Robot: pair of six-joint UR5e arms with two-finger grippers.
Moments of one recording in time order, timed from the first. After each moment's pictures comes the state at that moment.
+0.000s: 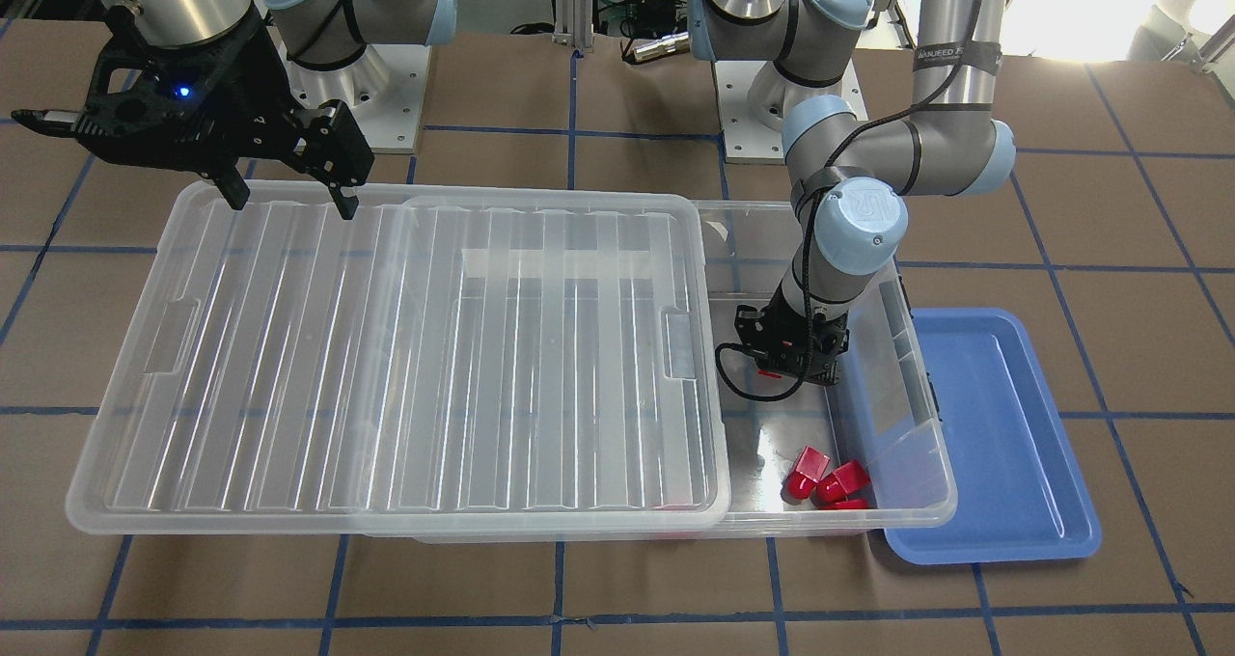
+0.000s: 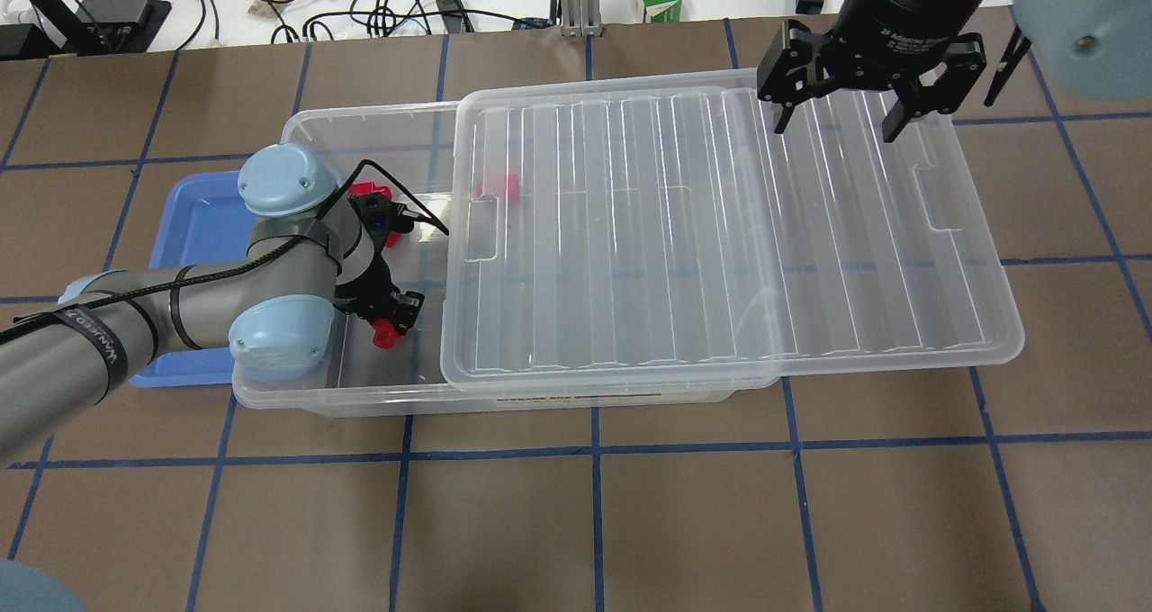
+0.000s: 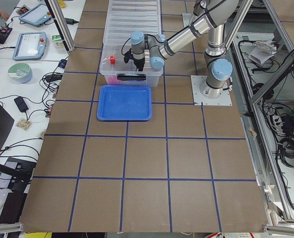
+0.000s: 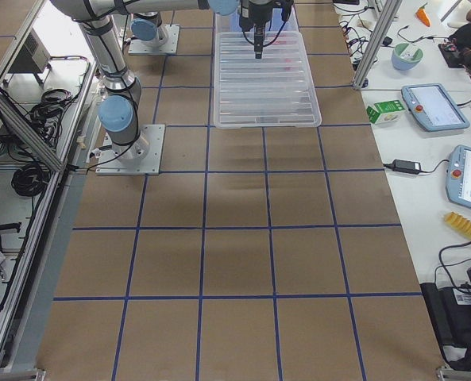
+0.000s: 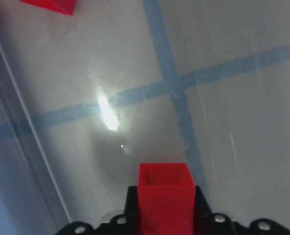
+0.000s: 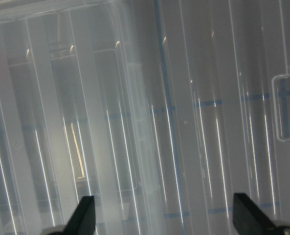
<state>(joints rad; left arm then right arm) -1.52 -1.84 -2.07 -0.86 1.59 0.30 1.60 -1.55 1.50 -1.58 -1.54 0.15</state>
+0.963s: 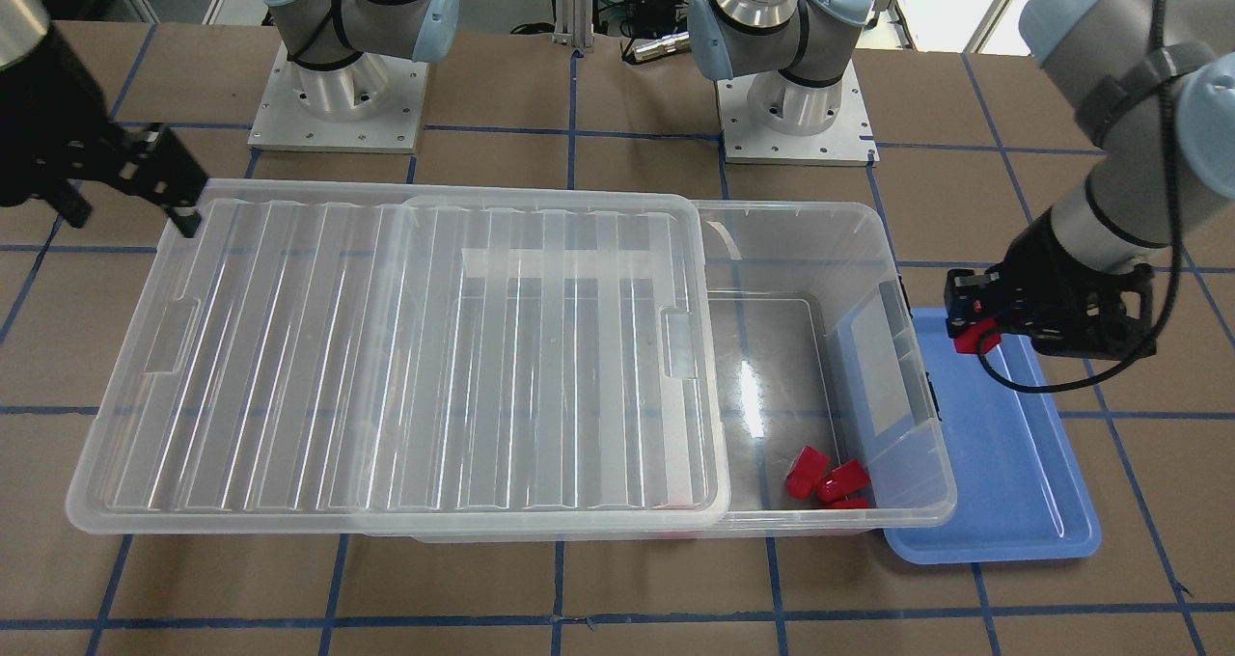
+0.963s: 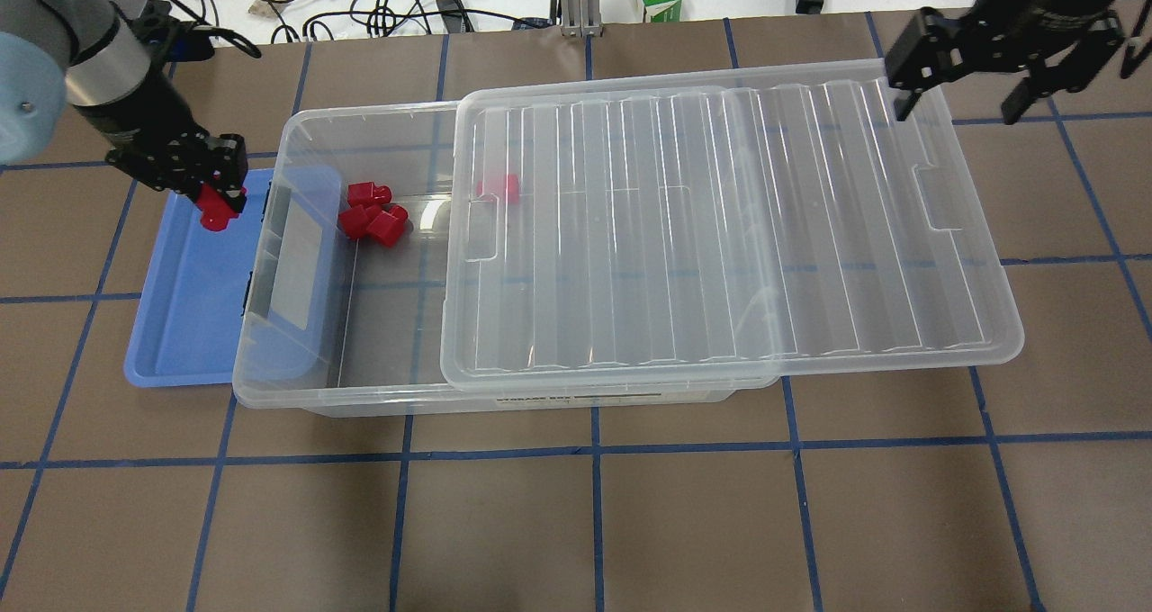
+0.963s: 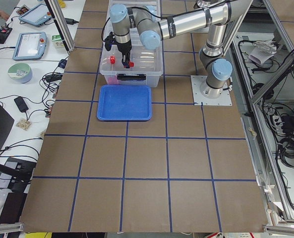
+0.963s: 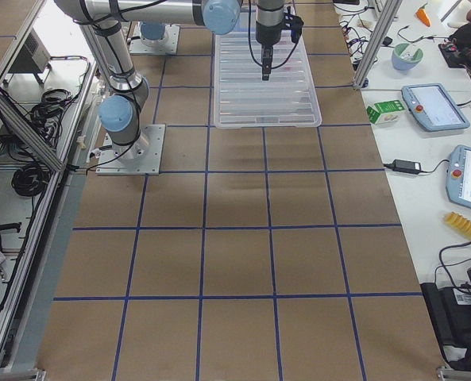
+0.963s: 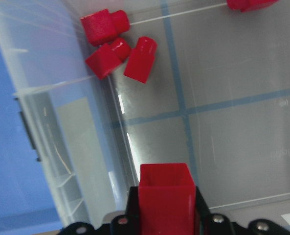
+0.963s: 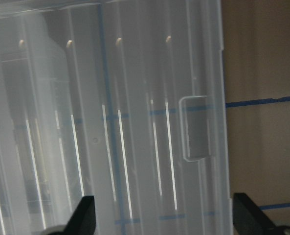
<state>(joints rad) -1.23 -1.76 -1.61 -1.43 1.58 0.40 1.31 -1.54 1.50 -1.54 -1.56 -0.14</state>
